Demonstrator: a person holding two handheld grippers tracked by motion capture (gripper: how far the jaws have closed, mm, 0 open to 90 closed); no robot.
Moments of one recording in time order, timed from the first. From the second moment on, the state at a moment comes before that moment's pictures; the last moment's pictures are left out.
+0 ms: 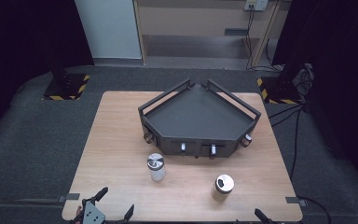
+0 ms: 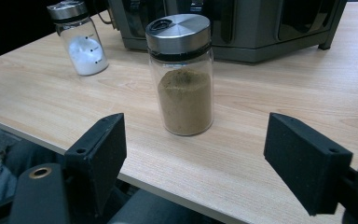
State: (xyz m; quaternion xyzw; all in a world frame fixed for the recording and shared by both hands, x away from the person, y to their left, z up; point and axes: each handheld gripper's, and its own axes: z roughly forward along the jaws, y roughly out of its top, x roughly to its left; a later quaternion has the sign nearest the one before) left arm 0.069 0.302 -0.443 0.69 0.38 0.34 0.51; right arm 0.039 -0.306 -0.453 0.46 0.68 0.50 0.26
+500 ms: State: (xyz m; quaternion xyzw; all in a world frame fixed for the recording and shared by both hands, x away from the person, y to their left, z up) left arm 0.071 0.304 -0.441 0.70 0.37 0.33 0.51; right arm 0.039 -0.307 -0.453 0.47 0.68 0.50 0.26
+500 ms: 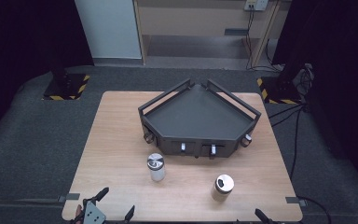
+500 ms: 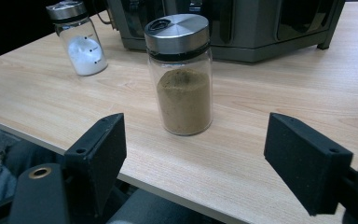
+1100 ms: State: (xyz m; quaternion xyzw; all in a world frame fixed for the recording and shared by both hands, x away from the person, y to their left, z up) left arm 0.122 0.262 -0.444 0.72 0.37 0.30 0.50; right arm 0.037 -0.304 -0.452 0.47 0.68 0.49 0.27
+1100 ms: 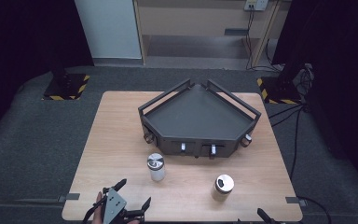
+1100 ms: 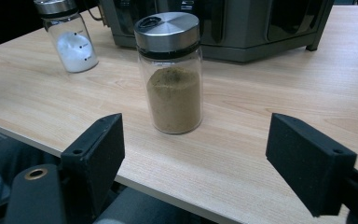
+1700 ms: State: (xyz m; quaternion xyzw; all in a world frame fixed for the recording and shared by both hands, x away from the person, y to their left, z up) left arm 0.175 0.215 -0.458 0.73 0.40 0.31 0.46; right arm 0.038 -0.305 -0.442 0.48 0.68 0.48 0.28
